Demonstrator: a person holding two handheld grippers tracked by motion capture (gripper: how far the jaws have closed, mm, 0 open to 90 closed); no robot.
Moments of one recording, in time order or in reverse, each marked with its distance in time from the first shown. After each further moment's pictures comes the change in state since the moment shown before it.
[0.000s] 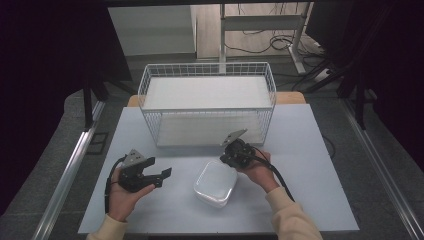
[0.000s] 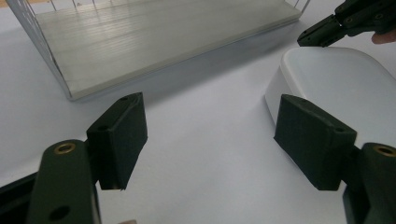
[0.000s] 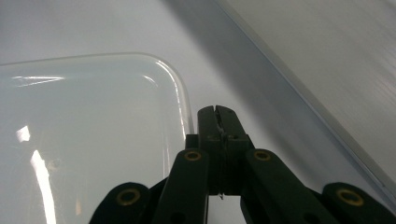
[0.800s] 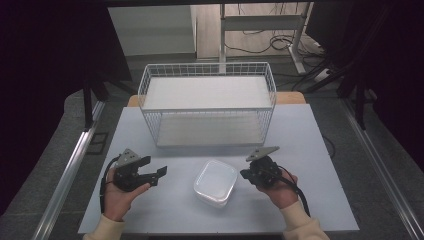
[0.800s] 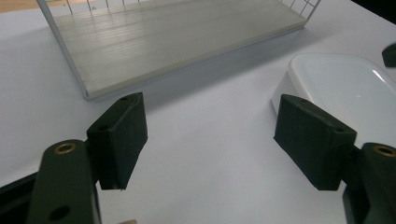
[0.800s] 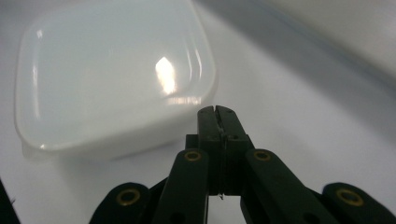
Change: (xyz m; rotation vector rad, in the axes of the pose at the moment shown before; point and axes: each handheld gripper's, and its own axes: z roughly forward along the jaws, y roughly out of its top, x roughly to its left) left arm 0.007 0.000 -0.009 -0.018 0.013 -0.020; right arm 0.023 -0.063 -0.058 -0.029 -0.045 0.188
